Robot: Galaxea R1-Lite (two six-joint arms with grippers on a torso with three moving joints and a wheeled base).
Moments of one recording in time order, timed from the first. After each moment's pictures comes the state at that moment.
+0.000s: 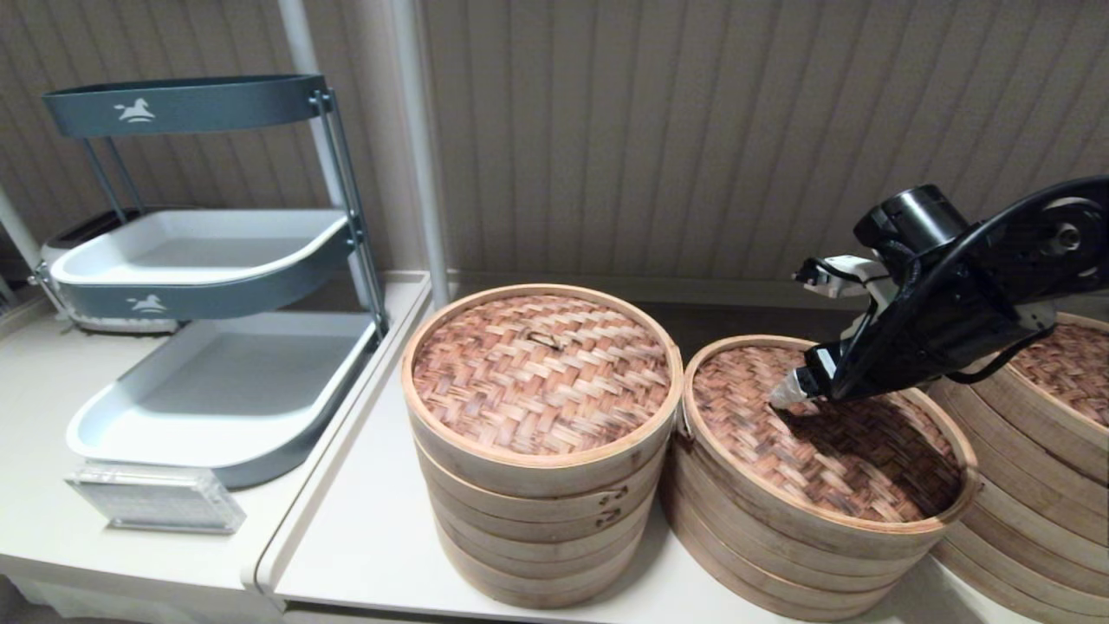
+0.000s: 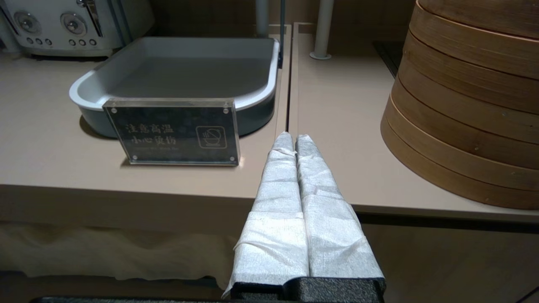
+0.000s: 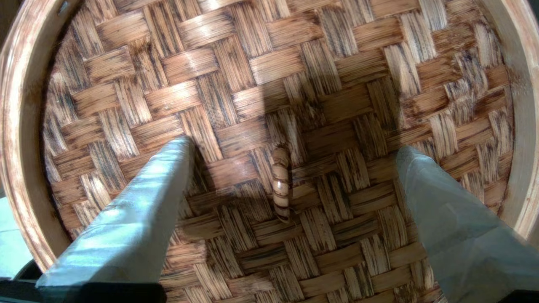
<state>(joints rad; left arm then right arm) 0.00 0.00 0.00 -0.05 -0.01 0.01 0.18 1.78 -1.46 0.66 0.00 -0.04</state>
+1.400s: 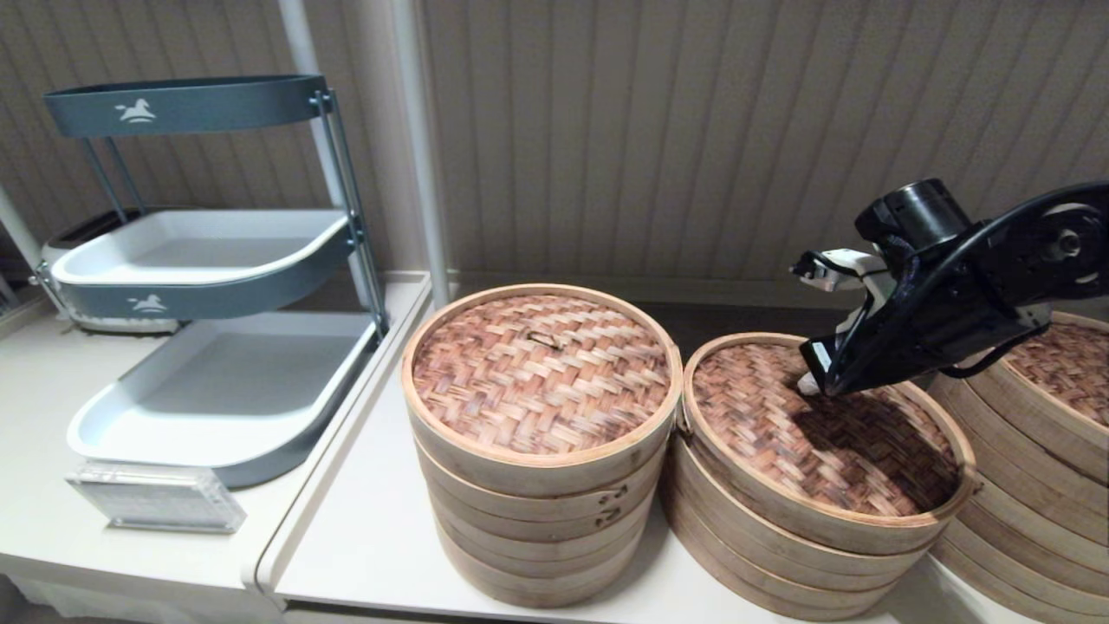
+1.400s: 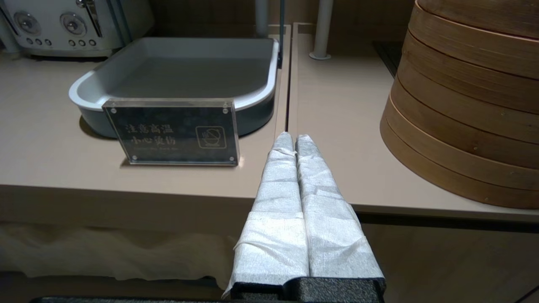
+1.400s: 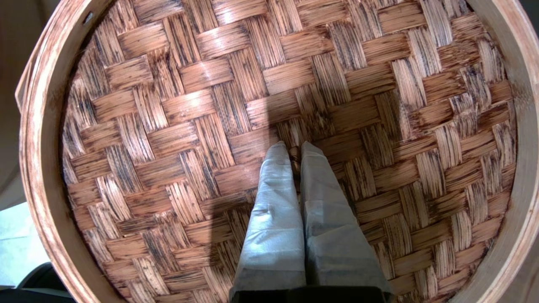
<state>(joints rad) 0.00 0.00 0.00 -0.05 -0.02 0.01 0.18 1.77 -1.44 0.57 0.00 -0.04</state>
